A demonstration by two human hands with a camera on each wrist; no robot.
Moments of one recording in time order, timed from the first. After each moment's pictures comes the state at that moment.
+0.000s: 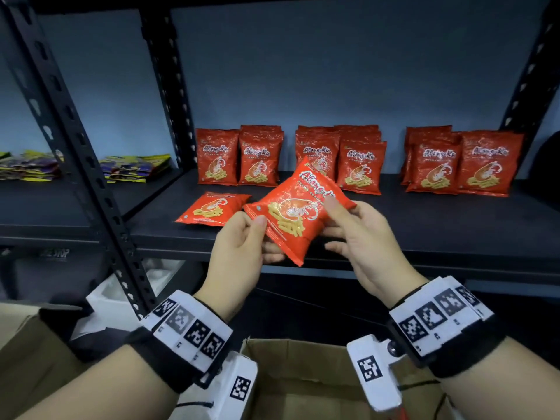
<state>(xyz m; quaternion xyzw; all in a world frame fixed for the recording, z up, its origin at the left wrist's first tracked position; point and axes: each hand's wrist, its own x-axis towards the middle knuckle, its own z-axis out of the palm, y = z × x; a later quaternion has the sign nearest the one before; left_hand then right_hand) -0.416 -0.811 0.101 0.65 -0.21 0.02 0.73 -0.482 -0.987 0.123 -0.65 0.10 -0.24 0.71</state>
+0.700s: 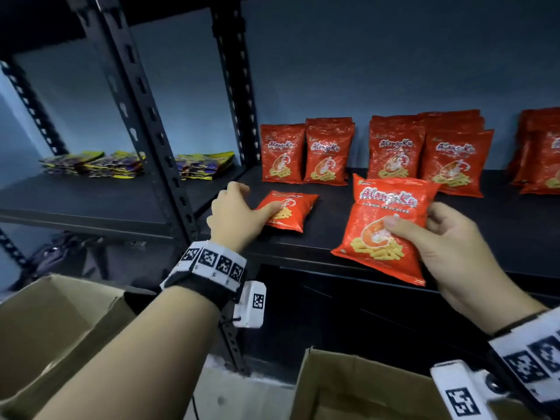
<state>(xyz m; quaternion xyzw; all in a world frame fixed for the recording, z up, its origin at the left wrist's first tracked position) -0.270 -0.721 0.115 0.92 -0.05 0.17 0.36 -0.444 -0.981 0.108 -0.66 0.05 -0.24 0.71</state>
